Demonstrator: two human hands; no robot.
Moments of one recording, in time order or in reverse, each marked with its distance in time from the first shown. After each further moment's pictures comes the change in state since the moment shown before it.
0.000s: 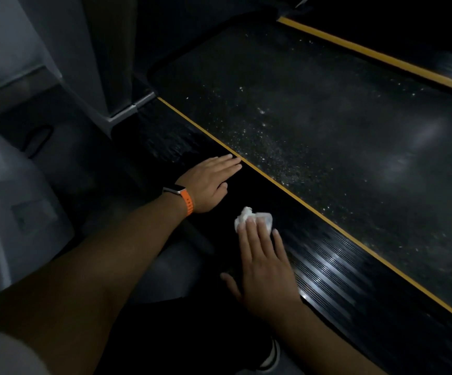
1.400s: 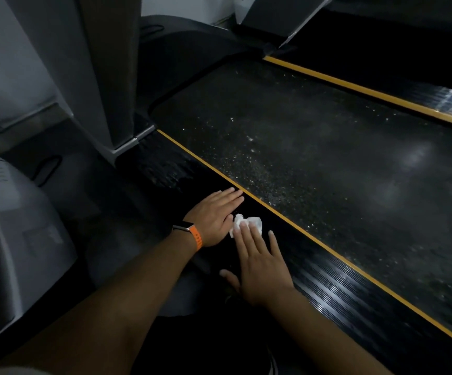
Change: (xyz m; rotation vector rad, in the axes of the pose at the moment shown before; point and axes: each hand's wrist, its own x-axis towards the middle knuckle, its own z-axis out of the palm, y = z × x) left_hand -0.002 0.047 0.013 -0.001 0.024 -0.050; right_hand 0.028 0.027 -0.022 -0.028 -0.059 -0.011
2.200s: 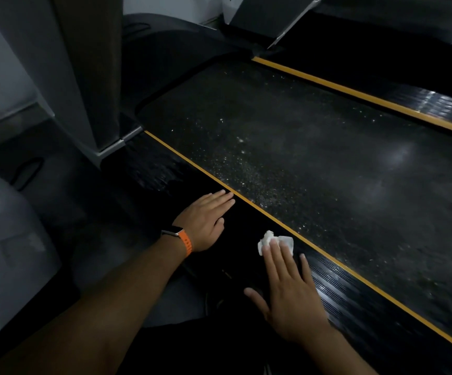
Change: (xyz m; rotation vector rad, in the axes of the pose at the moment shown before) left_hand 0.001 -0.006 0.003 -0.010 0.011 0.017; right_hand -0.060 0.039 0.019 0.097 0.041 0.120
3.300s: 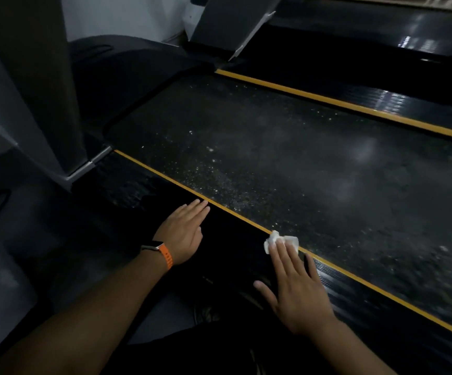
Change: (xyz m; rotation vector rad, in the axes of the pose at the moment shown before) left_hand 0.003 0.011 -0.004 0.059 -0.070 -0.018; right_hand -0.025 0.038 -0.017 0.022 -0.028 0.183
